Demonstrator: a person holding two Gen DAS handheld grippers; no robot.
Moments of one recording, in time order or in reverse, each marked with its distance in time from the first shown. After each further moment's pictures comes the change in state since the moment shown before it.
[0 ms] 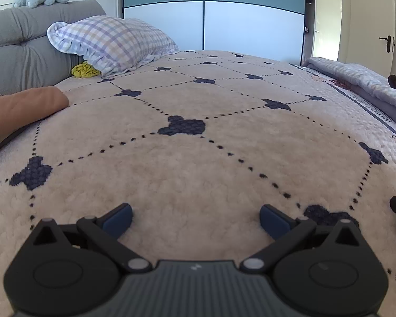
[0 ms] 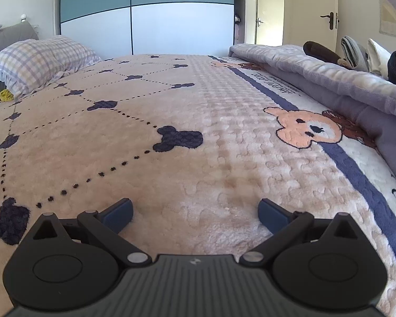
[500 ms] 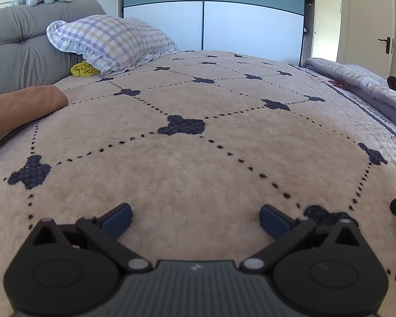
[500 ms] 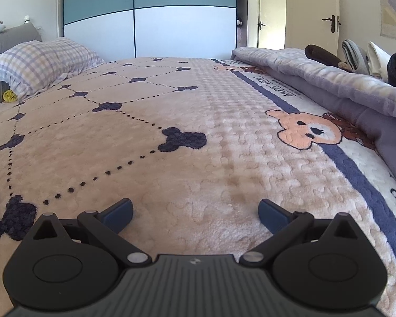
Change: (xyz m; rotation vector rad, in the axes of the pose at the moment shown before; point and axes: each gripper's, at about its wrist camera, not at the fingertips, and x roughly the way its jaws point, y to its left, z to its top) left arm 0.001 0.002 0.000 -0.006 0.001 -0.010; right arm -0.006 0.002 -0.002 -0.009 -0.012 0.012
